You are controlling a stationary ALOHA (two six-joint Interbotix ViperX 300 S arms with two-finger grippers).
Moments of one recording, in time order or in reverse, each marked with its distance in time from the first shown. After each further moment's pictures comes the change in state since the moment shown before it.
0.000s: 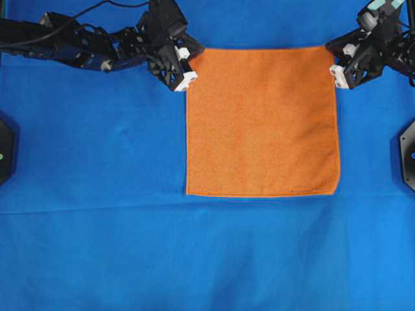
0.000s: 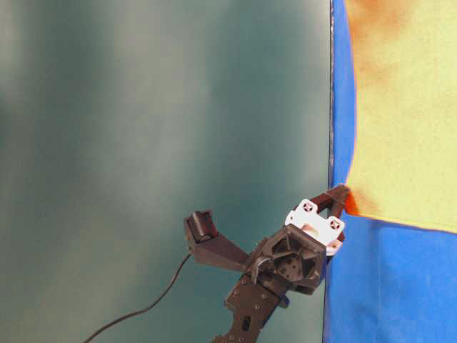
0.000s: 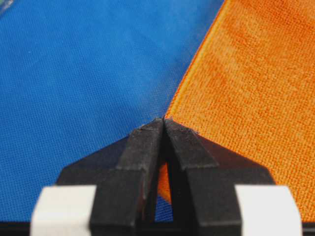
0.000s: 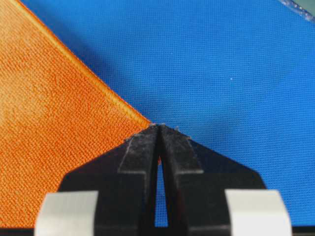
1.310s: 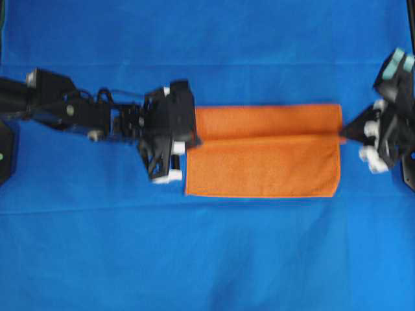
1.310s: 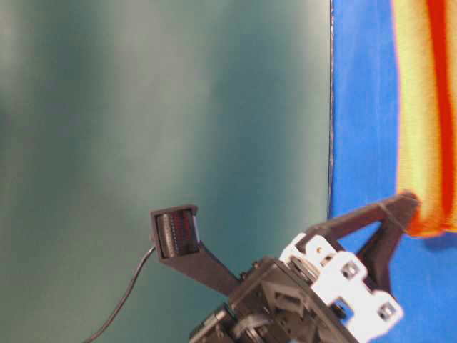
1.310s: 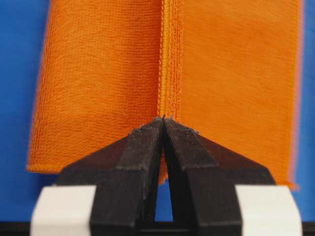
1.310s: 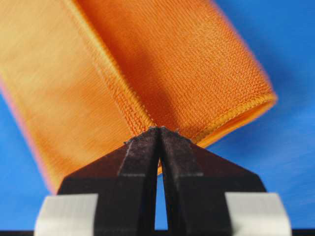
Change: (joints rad) left arm -0.414 -0.167 0.052 0.000 0.322 -0.006; right arm 0.638 -0.494 0.098 0.057 0.612 0.374
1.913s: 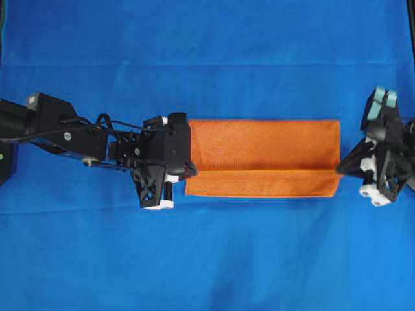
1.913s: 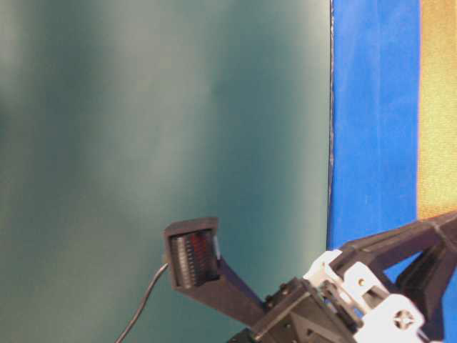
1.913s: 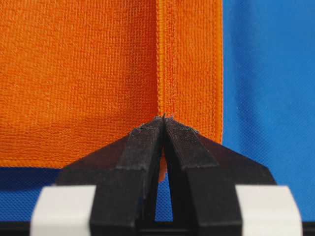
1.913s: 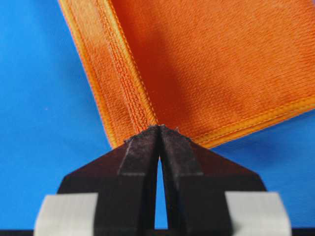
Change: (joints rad) left arm -0.095 0.021 0.025 0.002 -0.006 -0.041; right arm 0.259 0.130 -0.008 0.005 -0.037 0.118
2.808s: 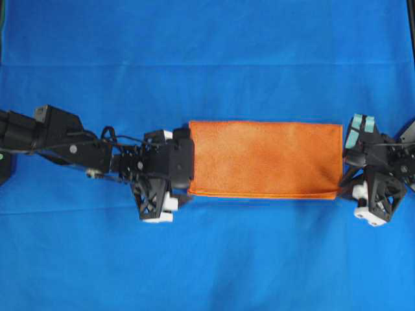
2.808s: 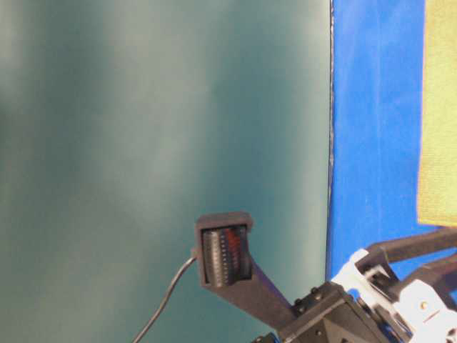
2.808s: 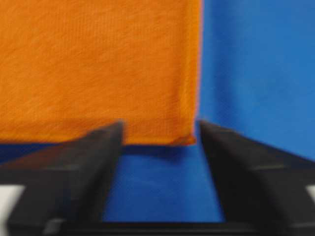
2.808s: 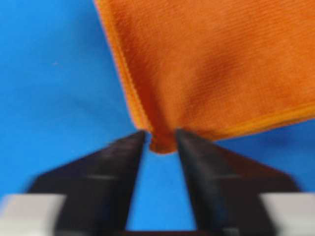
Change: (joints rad) left arm -0.057 0.034 -0.021 0.000 0.005 -0.032; right arm 0.133 0.133 -0.035 0.028 -0.052 0.038
